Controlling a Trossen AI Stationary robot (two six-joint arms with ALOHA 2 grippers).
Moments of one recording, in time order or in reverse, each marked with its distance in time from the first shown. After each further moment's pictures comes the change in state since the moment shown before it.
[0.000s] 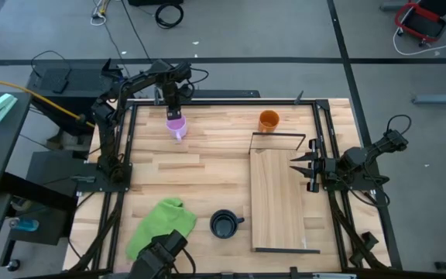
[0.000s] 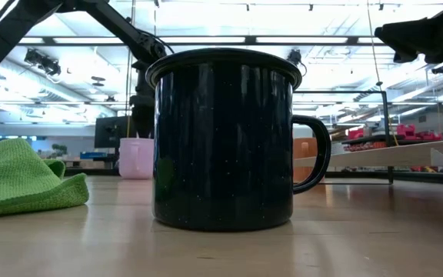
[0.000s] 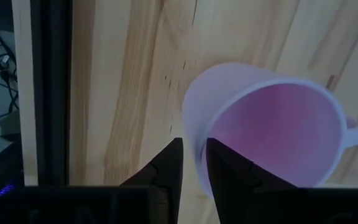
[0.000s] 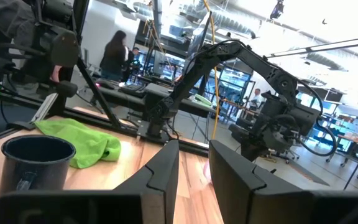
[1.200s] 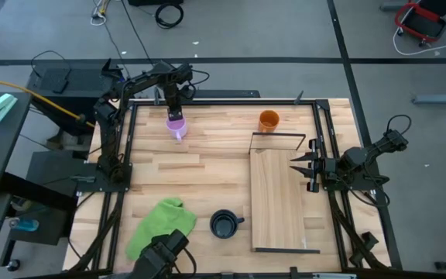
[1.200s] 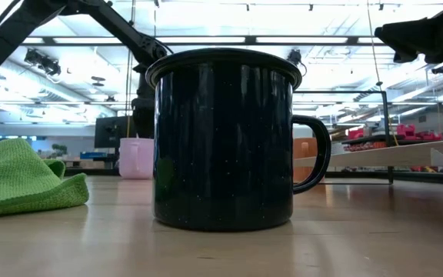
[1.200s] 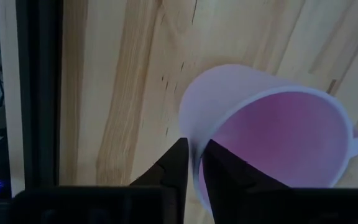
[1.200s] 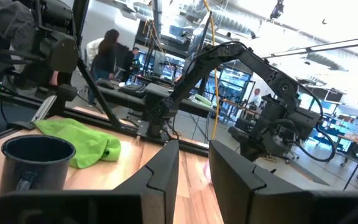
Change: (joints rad) left arm -0.005 0.024 0.000 0.001 -0.001 -0.032; right arm 0.000 0.000 0.000 0.000 0.000 0.000
